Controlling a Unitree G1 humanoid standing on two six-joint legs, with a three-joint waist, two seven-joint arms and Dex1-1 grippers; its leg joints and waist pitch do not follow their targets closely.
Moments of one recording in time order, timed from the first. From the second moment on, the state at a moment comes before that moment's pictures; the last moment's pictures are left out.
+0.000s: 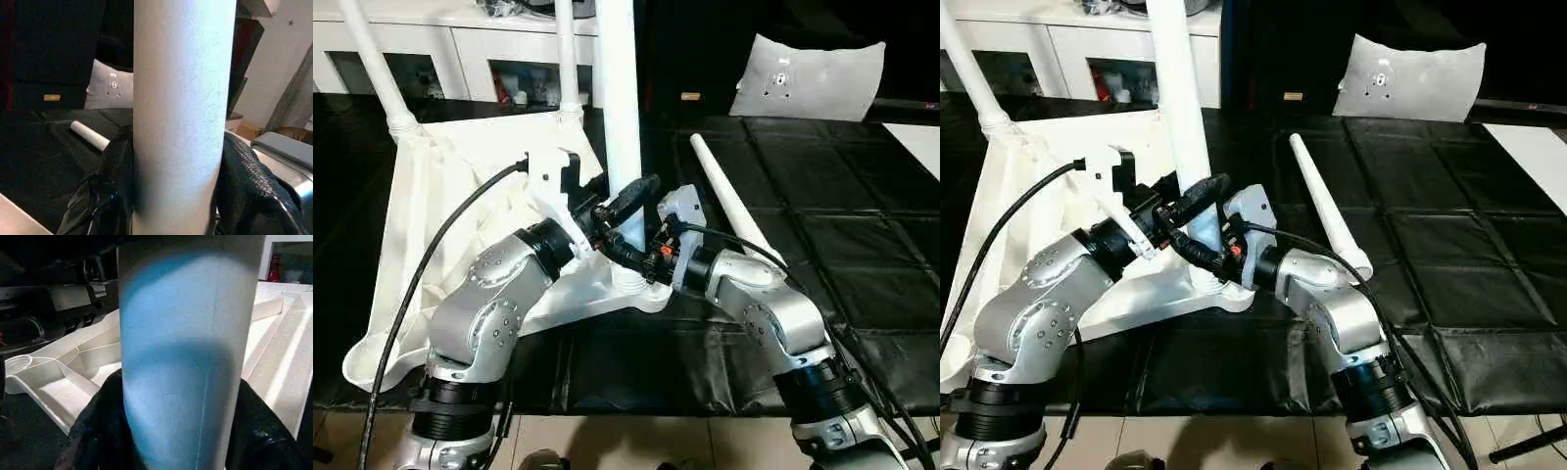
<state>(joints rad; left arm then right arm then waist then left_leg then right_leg) -0.40 0.13 -0.02 -0.19 -0.50 0.54 -0.43 -0.47 -0.13 0.21 0.12 0.32 0.44 0.68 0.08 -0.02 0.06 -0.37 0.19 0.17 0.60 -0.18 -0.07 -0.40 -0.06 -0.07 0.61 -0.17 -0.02</state>
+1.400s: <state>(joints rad) -0.52 0.20 -0.03 -0.18 -0.53 0.70 -0.39 -0.63 -0.22 0.15 0.14 0.46 0.80 0.74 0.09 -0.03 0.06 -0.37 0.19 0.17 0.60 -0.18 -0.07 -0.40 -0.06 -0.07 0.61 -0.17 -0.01</state>
